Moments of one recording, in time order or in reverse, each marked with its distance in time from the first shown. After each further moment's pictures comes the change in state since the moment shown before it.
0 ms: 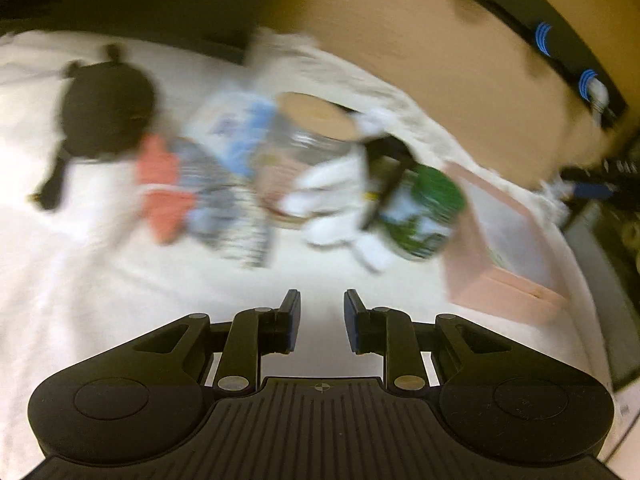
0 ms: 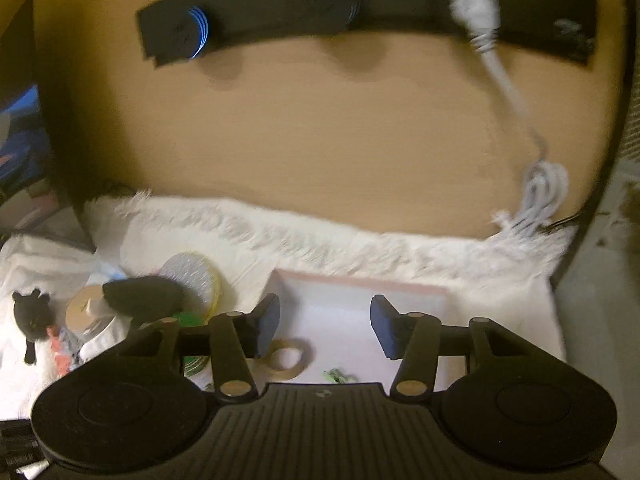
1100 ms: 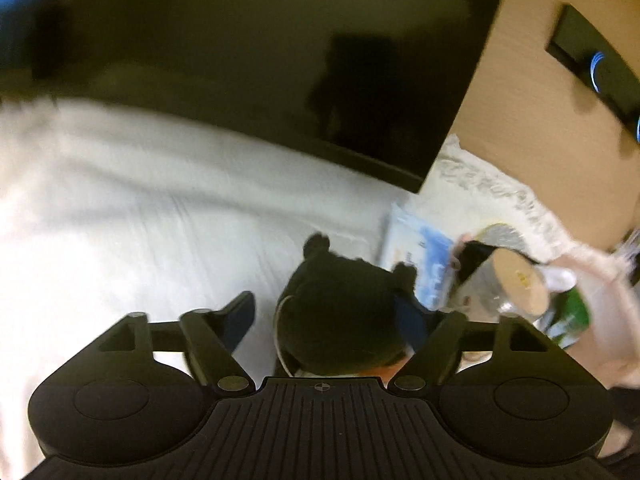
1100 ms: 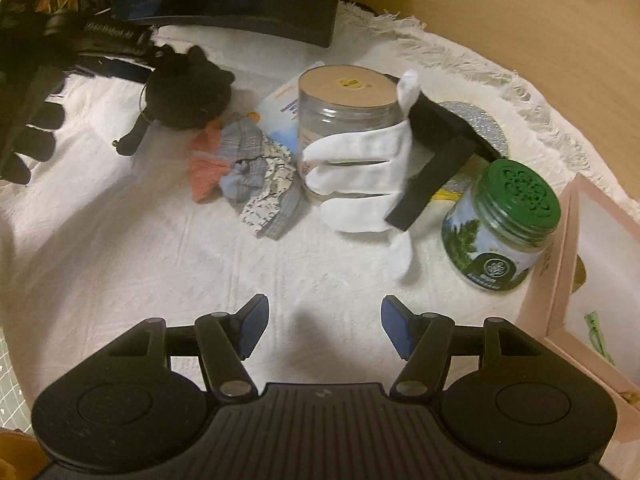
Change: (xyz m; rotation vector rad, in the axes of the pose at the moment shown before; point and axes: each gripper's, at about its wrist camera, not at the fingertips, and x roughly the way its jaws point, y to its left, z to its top) left arm 0.009 0.131 0.127 0.026 -0.031 0.069; right arm 0.054 0.228 -0.129 -0.415 0.210 0.186
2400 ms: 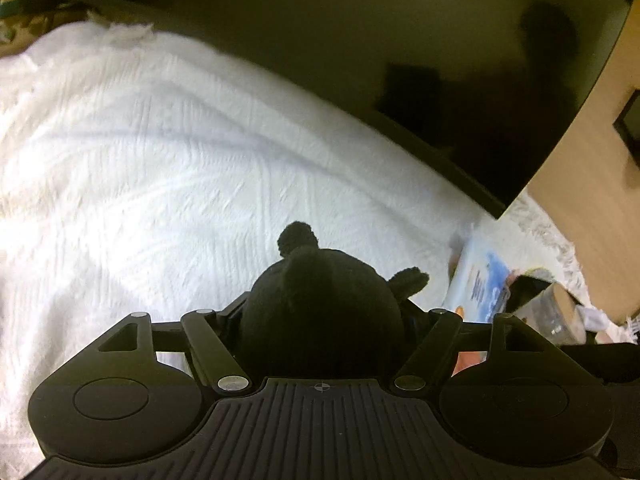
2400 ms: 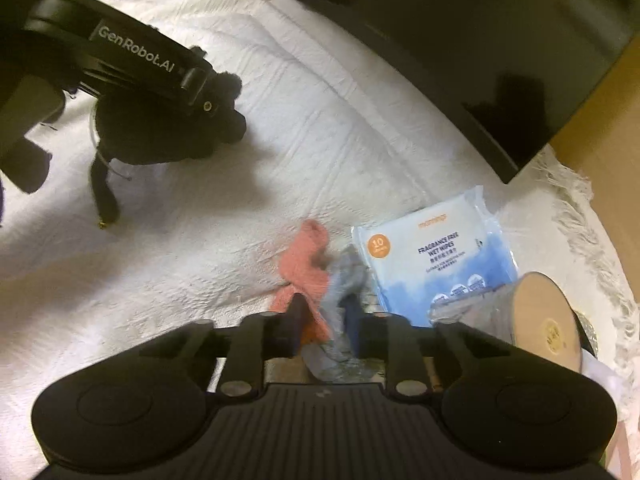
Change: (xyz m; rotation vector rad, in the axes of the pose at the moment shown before) left arm -0.018 0.065 -0.039 -0.227 -0.079 0.063; right arm 0.084 0.089 0.110 -0.418 -0.013 0.012
